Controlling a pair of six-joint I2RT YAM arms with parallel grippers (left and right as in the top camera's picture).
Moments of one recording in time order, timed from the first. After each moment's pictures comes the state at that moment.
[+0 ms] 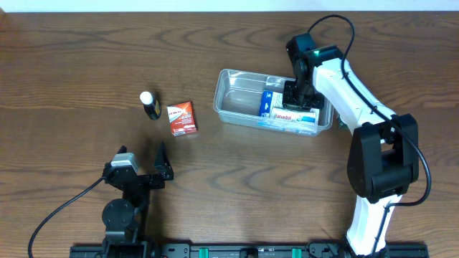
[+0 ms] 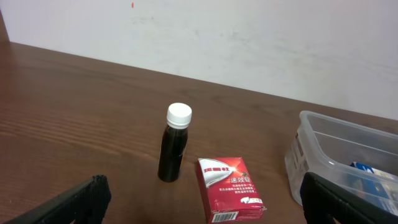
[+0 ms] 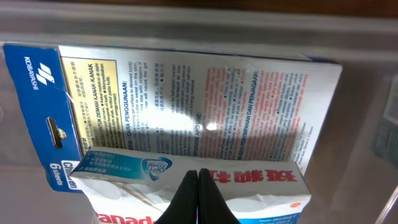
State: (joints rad) left arm -0.04 0.01 0.02 -0.12 -0.03 -0.23; right arm 0.29 2.07 1.65 -1.10 0.00 0.47
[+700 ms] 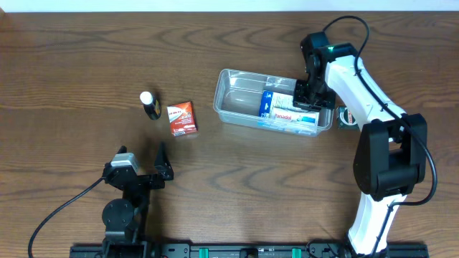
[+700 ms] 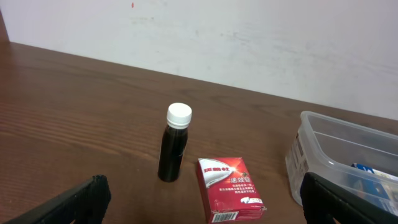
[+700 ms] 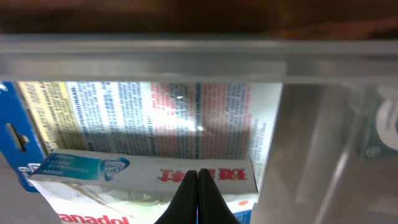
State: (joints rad) left arm -0.04 0.01 0.02 -0.12 -0.03 -0.23; right arm 0.22 2.07 1.65 -1.15 -0.02 0.46
